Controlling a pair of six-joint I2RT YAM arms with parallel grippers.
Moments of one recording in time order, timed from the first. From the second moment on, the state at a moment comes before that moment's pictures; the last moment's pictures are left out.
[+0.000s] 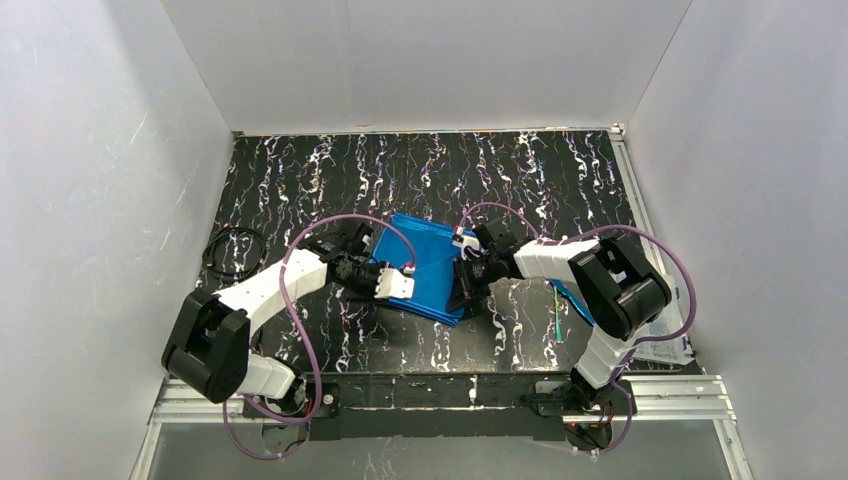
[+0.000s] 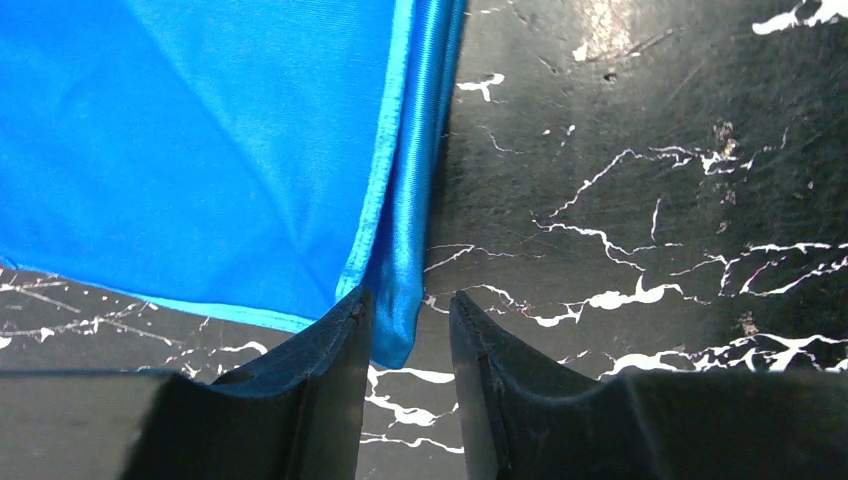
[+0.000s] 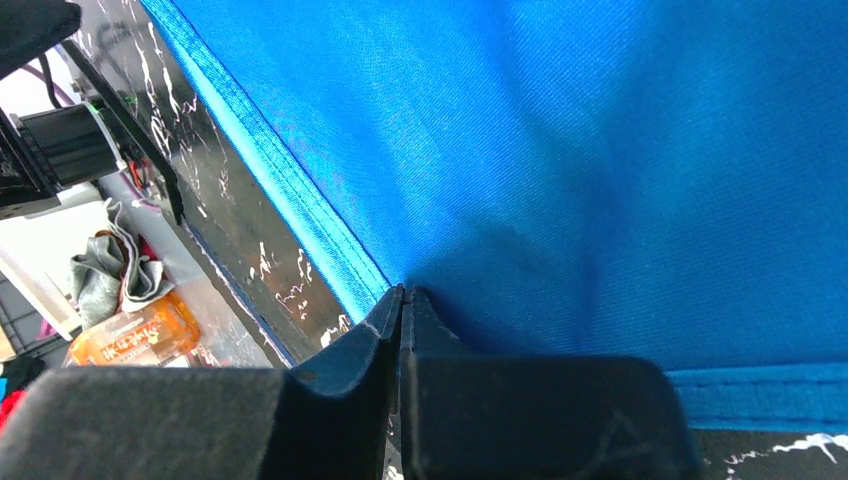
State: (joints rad) left arm -0.53 1.38 0.85 -0.71 0.39 1.18; right arm 0.62 1.74 0.83 -0.19 -0.67 0.44
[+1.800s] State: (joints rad) left arm -0.50 1.09 0.46 -0.31 0.36 1.28; right arm 0.85 2.06 1.18 0.01 -0.67 0.71
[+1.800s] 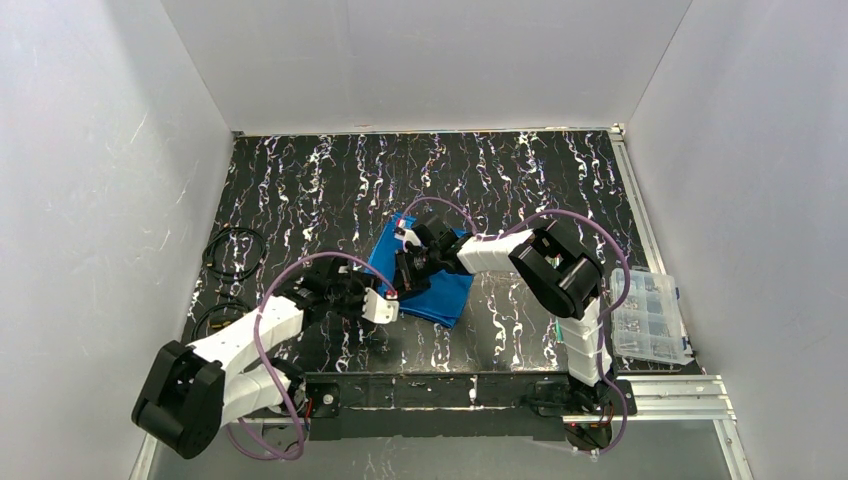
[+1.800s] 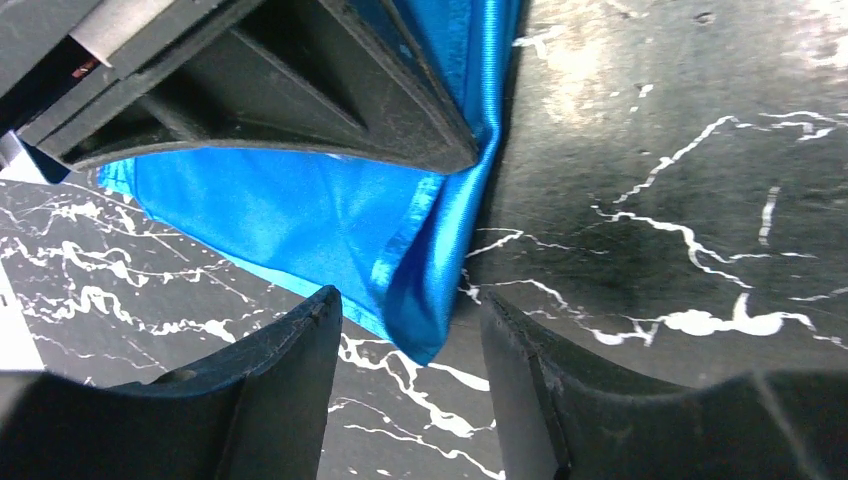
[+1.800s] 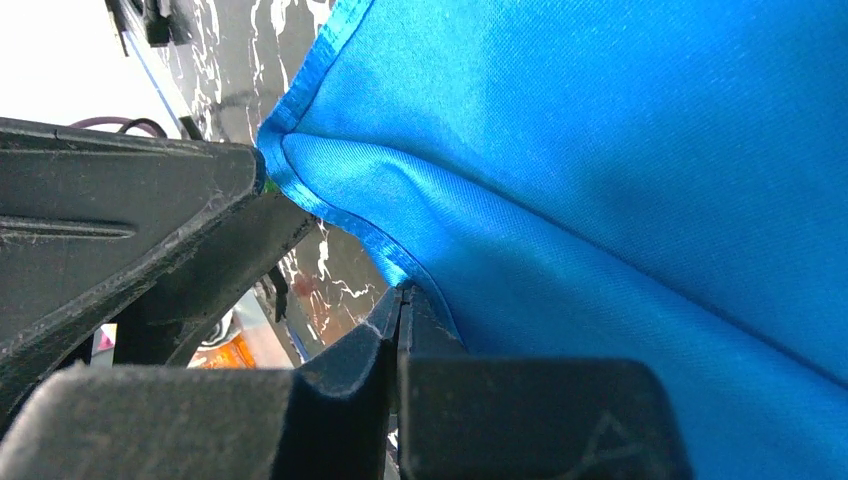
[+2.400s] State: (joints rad) left arm -0.45 1.26 0.53 -0.29 0.38 1.42; right arm 0.85 2.06 1.16 0.06 -0.68 0.71
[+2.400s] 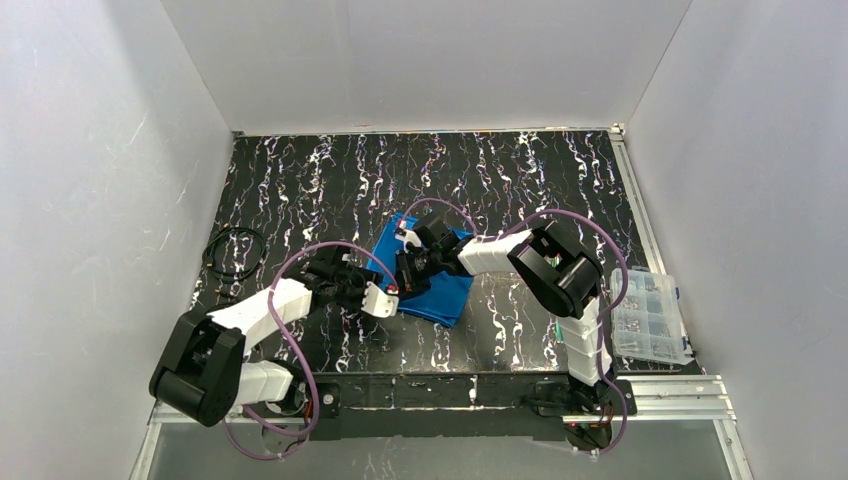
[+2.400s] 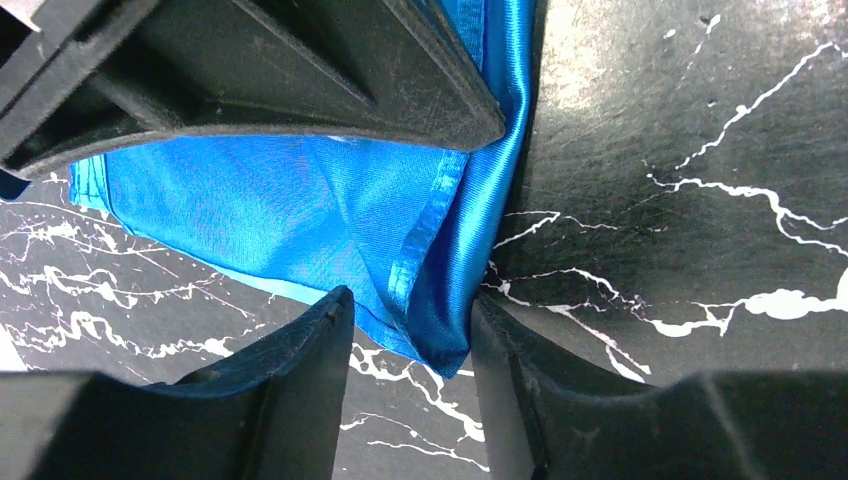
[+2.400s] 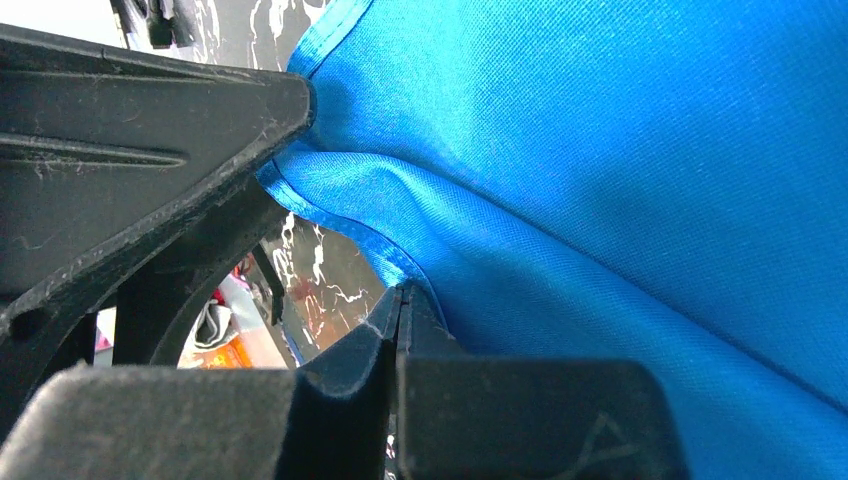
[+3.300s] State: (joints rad) left arm -0.44 1.30 0.54 -0.33 0.37 1.49; right arm 0.84 2.06 1.19 0.18 -0.75 0.86
